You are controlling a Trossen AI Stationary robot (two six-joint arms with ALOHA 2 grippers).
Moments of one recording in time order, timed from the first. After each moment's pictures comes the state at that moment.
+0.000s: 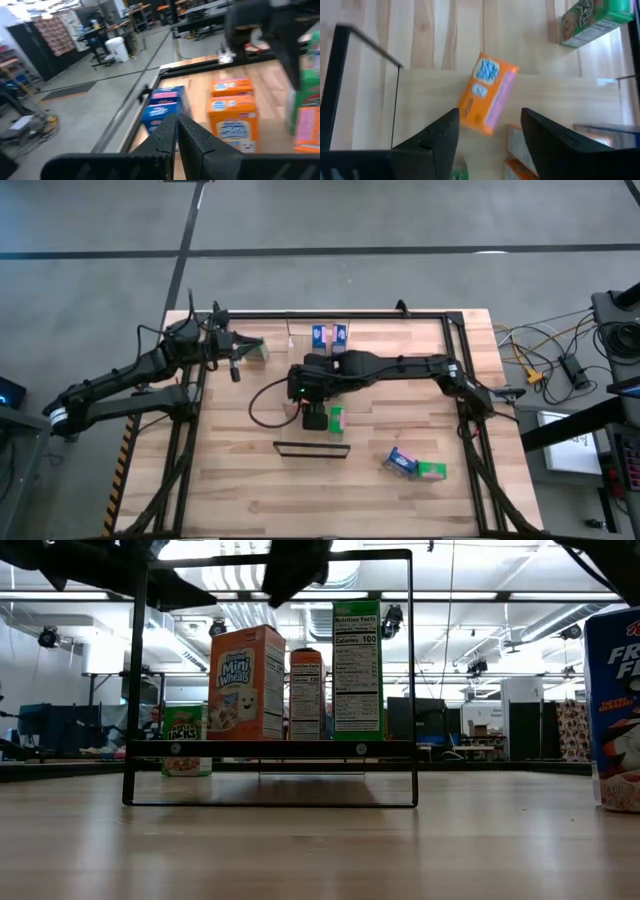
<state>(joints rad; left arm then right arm) 0.51 0.64 0.55 -0.05 0.21 0.36 0.08 2.17 2.36 -1.20 0.10 0.01</state>
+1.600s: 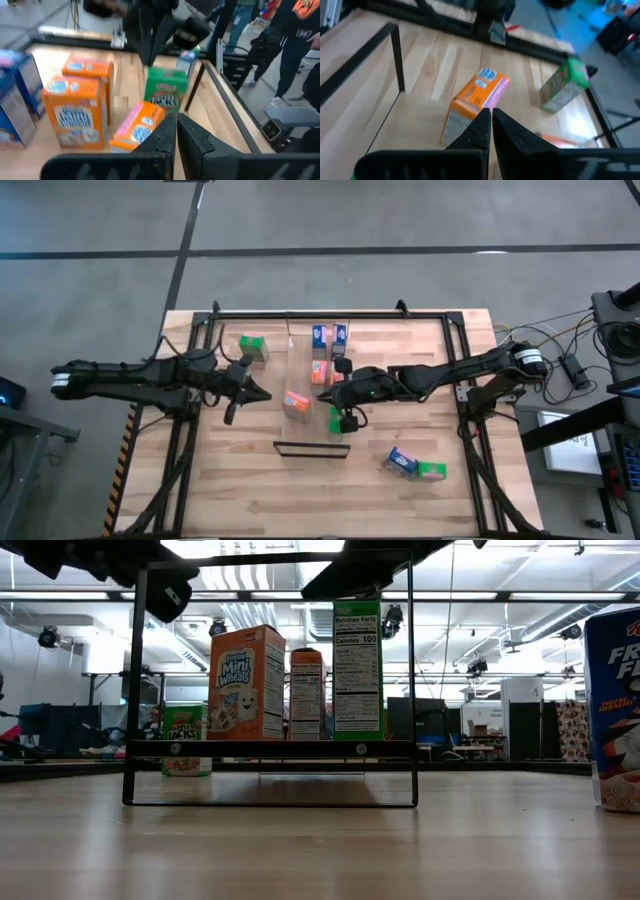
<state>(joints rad) 0.05 0.72 0.56 -0.13 0.22 -0.11 0.09 1.57 1.14 -0.02 0.10 -0.24</state>
